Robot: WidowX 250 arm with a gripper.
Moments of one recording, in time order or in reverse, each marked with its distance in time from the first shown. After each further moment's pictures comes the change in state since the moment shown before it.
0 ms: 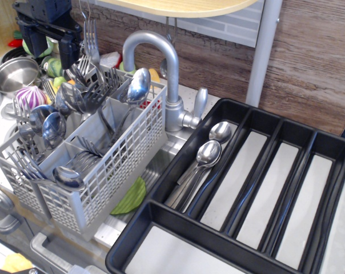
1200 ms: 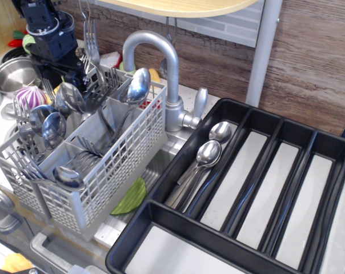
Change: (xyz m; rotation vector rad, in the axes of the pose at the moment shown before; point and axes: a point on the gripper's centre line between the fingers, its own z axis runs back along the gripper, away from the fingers) arm -0.009 -0.015 -0.053 -0.148 -0.035 -0.092
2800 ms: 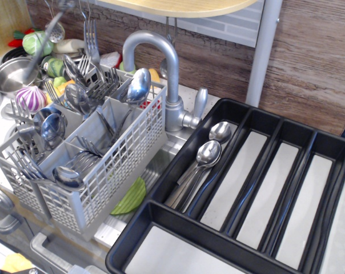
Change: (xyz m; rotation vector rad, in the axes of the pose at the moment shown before) arm 0.027 -0.080 0.155 0.076 0.300 0.444
